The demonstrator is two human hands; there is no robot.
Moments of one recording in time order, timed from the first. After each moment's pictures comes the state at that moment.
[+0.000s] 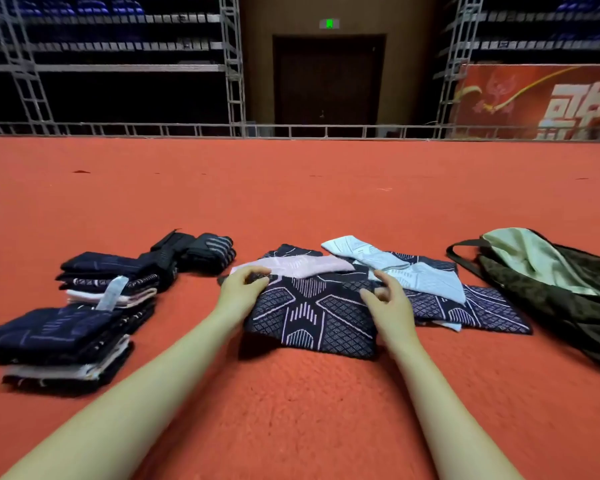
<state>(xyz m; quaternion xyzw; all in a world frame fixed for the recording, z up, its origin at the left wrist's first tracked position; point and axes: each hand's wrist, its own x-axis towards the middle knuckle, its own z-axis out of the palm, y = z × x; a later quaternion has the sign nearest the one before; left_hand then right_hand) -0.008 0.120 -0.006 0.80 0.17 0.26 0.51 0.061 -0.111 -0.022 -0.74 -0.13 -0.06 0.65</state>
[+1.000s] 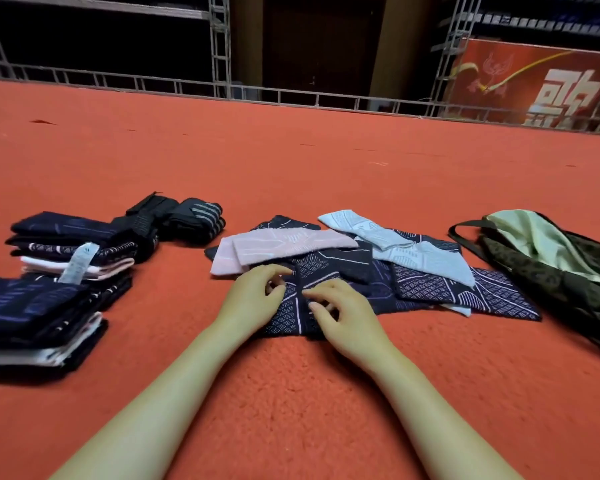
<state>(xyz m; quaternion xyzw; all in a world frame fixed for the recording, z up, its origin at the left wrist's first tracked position) -0.012 0.105 -0.045 0.90 0.05 0.24 0.35 0.025 -0.067 -0.046 -0.82 -0.38 -0.09 0.41</state>
